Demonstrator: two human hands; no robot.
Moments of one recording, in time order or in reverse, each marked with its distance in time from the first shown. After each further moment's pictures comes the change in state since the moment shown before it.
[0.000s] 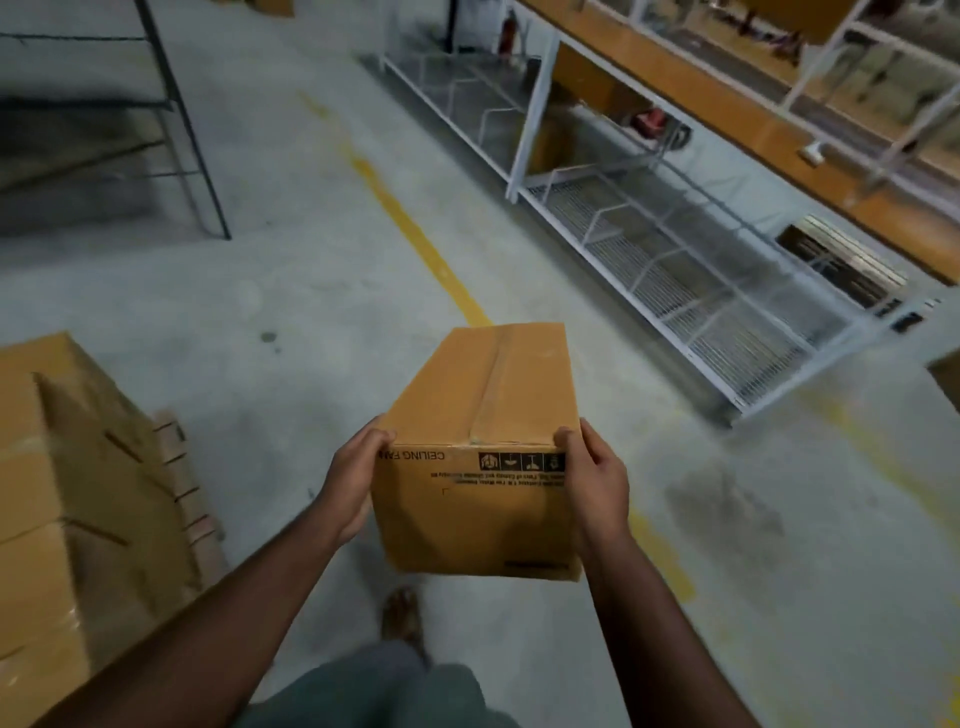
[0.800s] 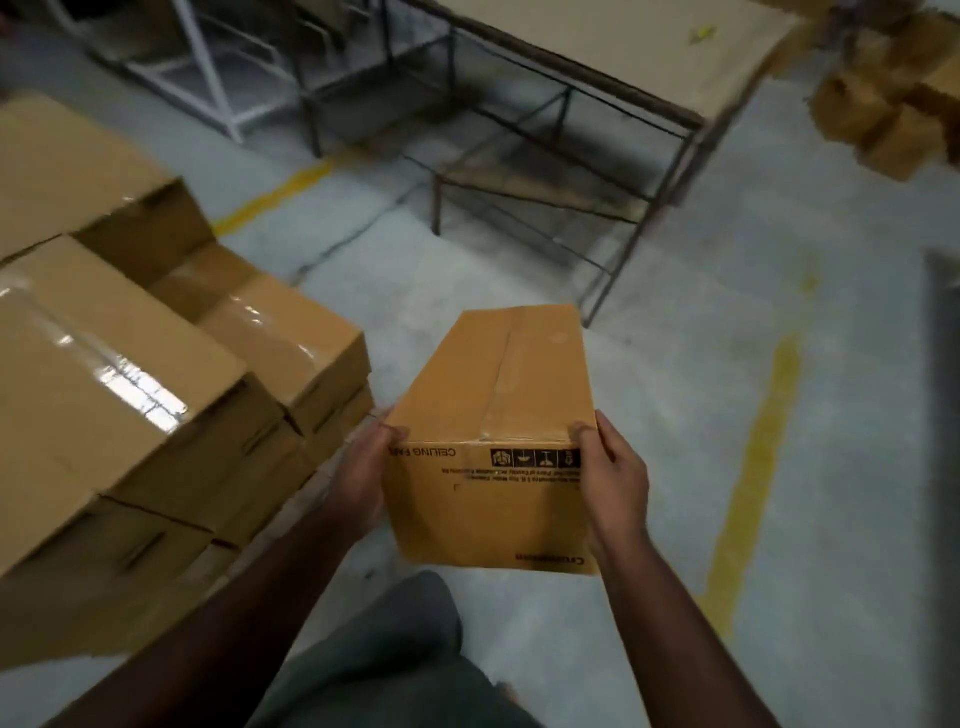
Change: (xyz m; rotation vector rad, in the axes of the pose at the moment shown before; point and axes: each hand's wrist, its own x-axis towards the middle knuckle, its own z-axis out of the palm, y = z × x) left_hand 0.333 0.224 -0.095 -0.424 0.990 0.358; right_hand 0.360 -0.327 0.522 -0.397 -1.034 -0.438
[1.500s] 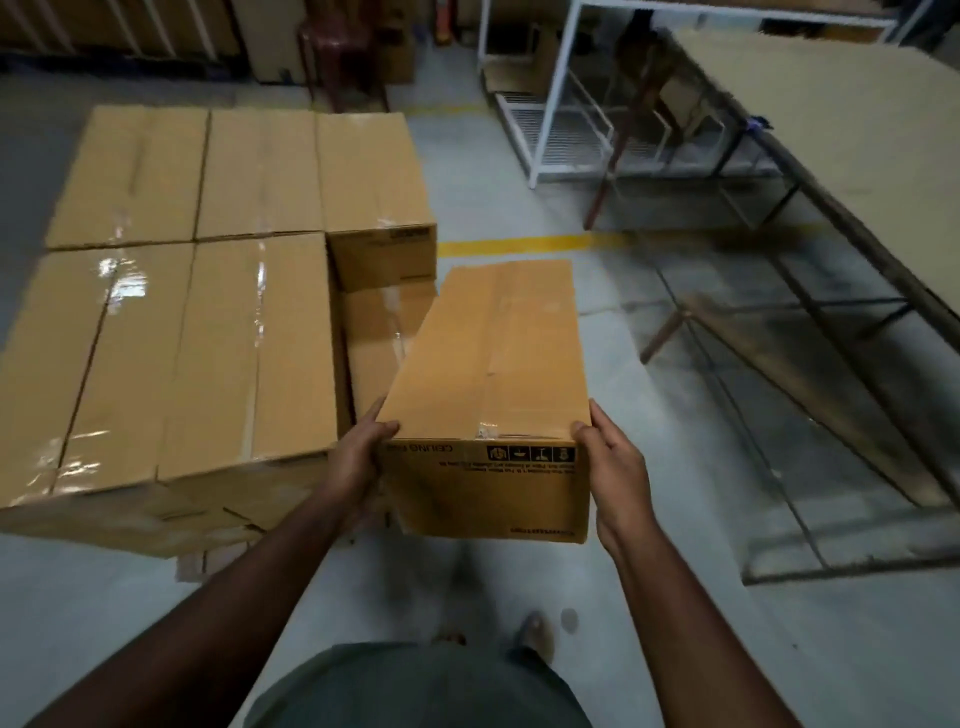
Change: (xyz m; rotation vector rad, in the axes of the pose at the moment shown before) left_hand 0.192 0.141 -0.061 -0.347 0.597 0.198; right_hand 0.273 -0.221 0.286 -0.082 -0.848 -0.216
